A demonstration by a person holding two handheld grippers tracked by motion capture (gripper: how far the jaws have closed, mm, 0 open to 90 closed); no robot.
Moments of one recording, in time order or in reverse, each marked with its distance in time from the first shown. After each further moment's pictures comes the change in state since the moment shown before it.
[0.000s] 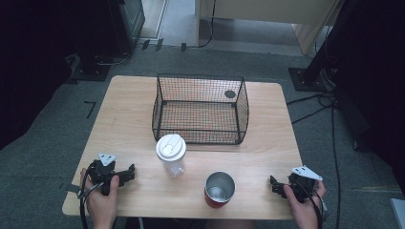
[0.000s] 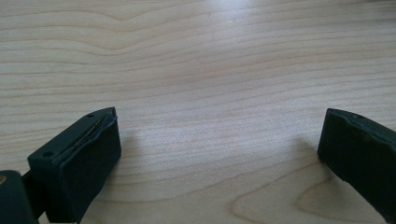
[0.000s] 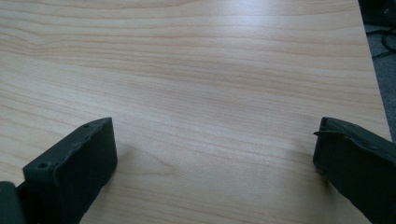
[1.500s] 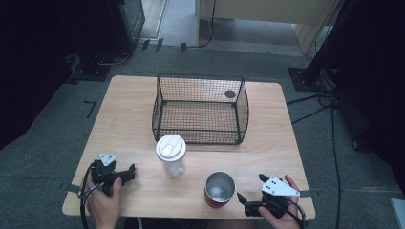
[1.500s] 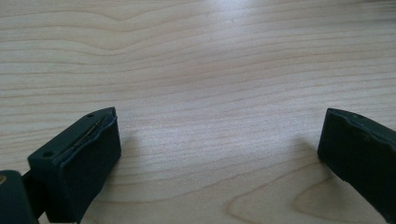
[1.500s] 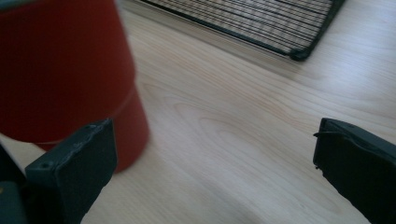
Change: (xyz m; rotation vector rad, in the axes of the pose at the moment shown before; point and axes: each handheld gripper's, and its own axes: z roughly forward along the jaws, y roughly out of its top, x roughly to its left) left arm -0.001 0.000 0.000 -0.001 0.002 -0.001; right arm 0.107 0.011 -0.057 -0.159 0.390 -0.283
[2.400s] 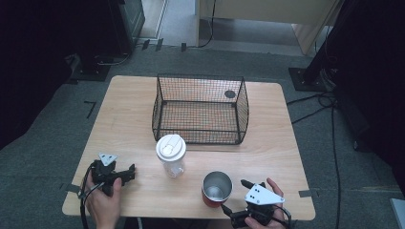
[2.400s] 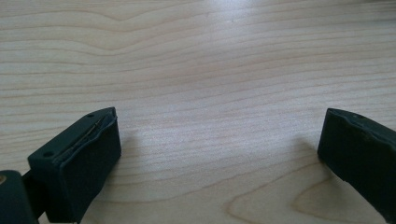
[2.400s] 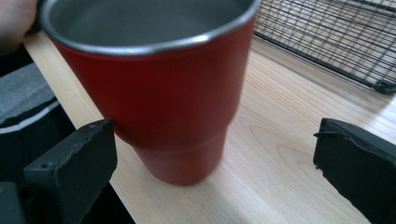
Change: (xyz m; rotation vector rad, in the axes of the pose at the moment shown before) left arm 0.000 0.000 0.000 0.000 0.000 0.000; right arm 0.041 0.009 0.008 -0.024 0.141 -0.080
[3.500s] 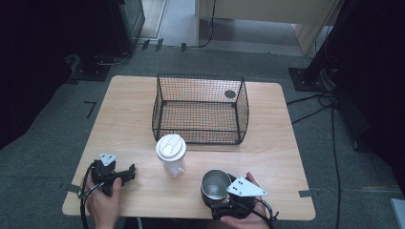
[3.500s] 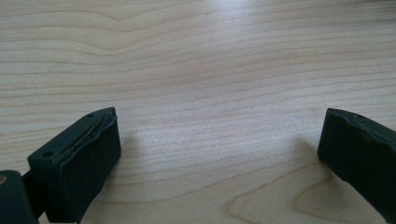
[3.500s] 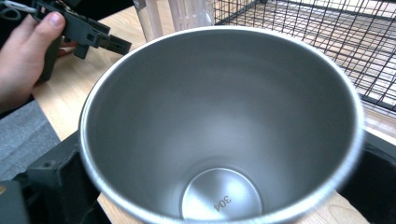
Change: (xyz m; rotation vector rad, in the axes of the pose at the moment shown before) left arm 0.000 0.000 0.000 -0.002 0.000 -0.001; right arm 0.025 0.029 0.035 -0.054 -0.012 0.086
